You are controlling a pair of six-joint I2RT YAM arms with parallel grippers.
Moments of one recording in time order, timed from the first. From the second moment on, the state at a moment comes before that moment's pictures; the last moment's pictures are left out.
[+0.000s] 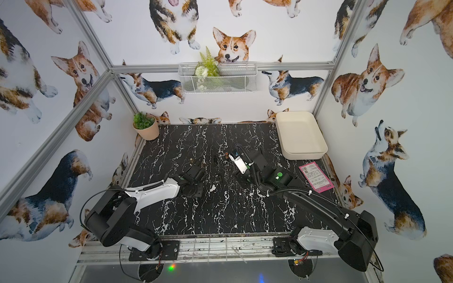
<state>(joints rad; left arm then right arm) -0.64 1.51 0.77 -0.53 -0.19 -0.56 0.85 1.18 1.04 -0.59 0.04 0.02</state>
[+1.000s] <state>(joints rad) -0.38 1.60 1.18 -1.00 0.72 -0.71 0.85 1.04 0.98 -0.56 -0.03 0.08</state>
